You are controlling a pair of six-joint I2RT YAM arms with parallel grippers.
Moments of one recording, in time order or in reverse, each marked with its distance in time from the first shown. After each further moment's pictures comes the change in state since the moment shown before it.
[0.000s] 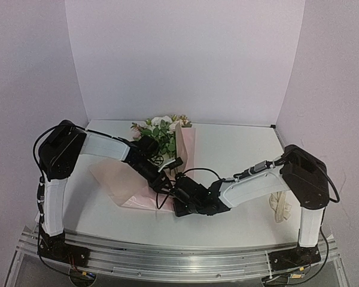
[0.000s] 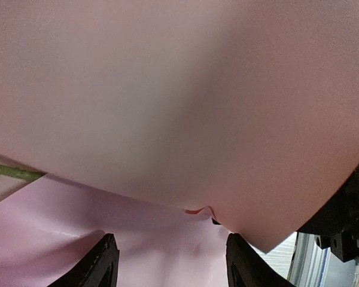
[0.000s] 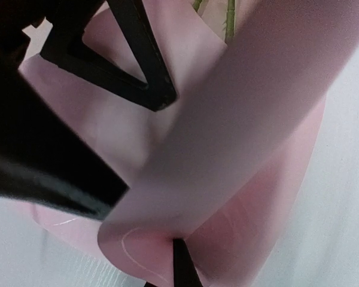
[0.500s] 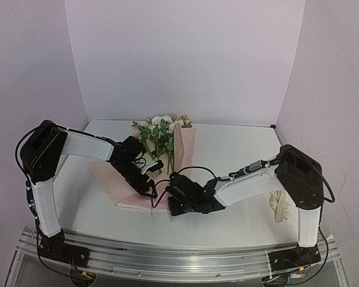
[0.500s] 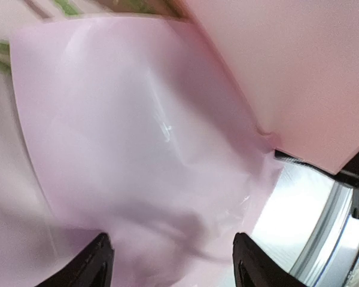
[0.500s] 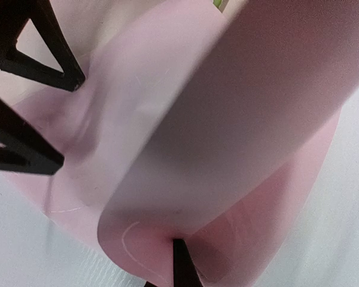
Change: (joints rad) left arm 0.076 -0.170 -0.167 -0.138 -0.261 -0.120; right arm -0.001 0.043 0.066 -0.008 -0.046 -0.019
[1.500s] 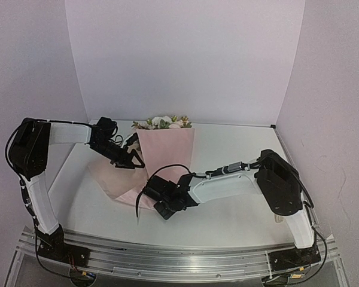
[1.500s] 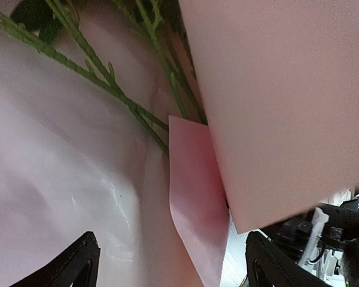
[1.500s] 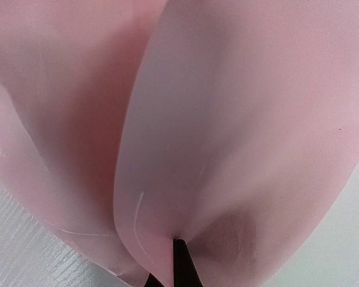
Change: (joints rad) left arm 0.282 -0.053 0.080 -0.025 0.285 -0.105; right arm 0.054 0.204 0.395 -0.401 0.099 -0.364
